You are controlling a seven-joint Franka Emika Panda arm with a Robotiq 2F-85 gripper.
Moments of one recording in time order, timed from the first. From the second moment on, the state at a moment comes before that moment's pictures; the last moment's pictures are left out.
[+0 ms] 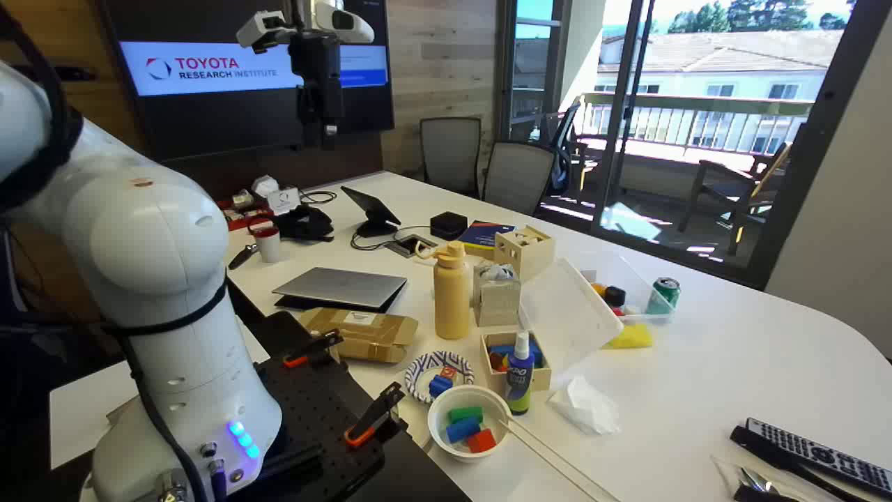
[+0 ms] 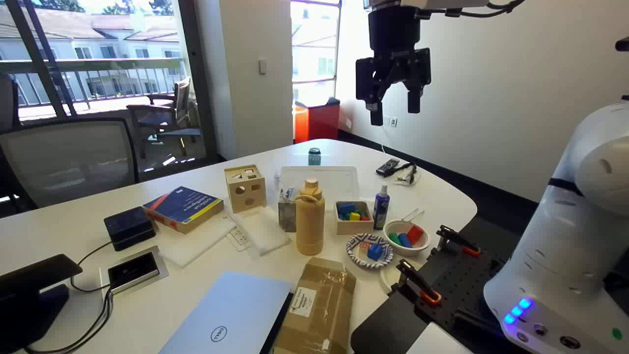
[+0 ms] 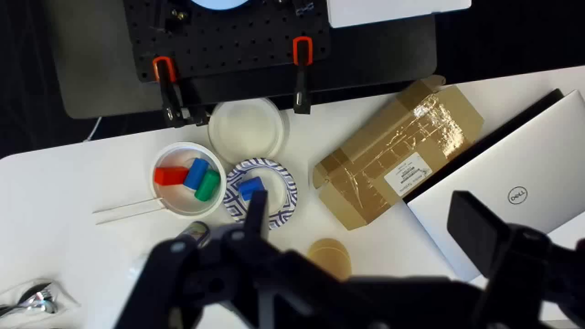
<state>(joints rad) 0.10 -0.67 0.27 -2.47 0.16 1.64 0.40</state>
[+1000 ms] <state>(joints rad) -0.22 -0.60 -0.01 -2.47 -0.10 1.78 0.42</state>
